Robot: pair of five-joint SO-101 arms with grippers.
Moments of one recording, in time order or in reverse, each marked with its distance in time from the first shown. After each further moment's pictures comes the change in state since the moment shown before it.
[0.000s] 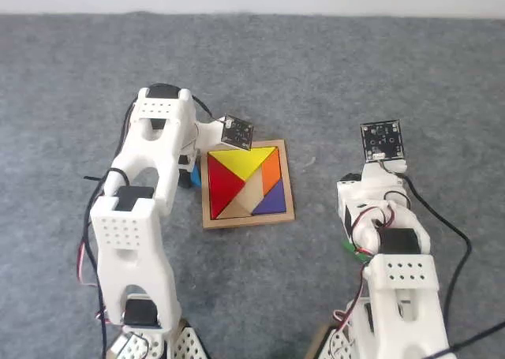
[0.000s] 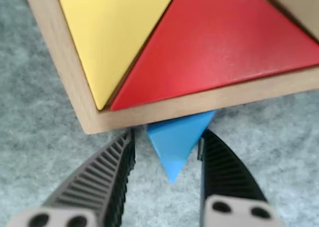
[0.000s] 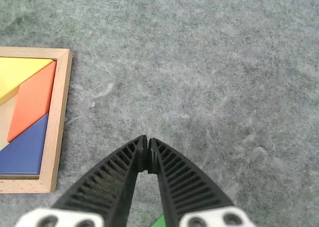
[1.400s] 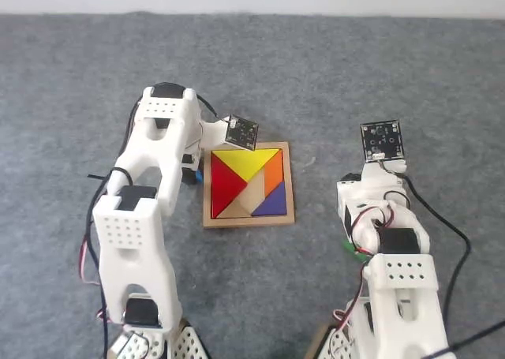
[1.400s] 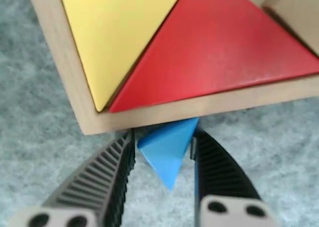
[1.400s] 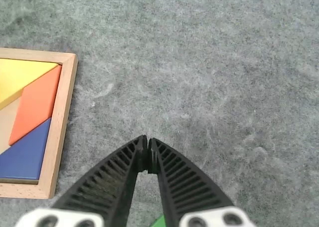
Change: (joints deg) left arm 0.8 0.1 -1.0 0.2 0.0; right arm 0.0 0.0 0.0 0.0 0.0
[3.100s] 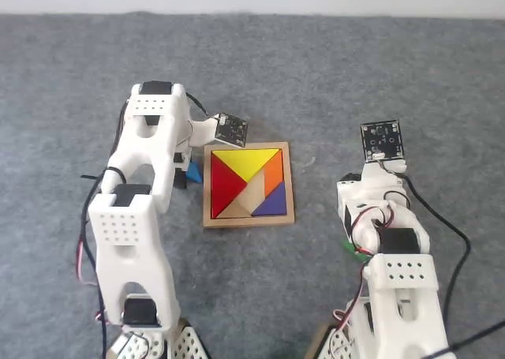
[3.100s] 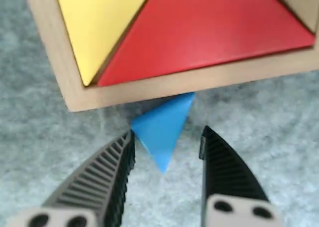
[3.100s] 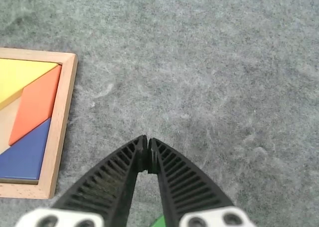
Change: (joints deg) left arm -3.0 1.5 -3.5 5.1 -1.3; right arm 0.0 0.0 0.0 0.0 0.0
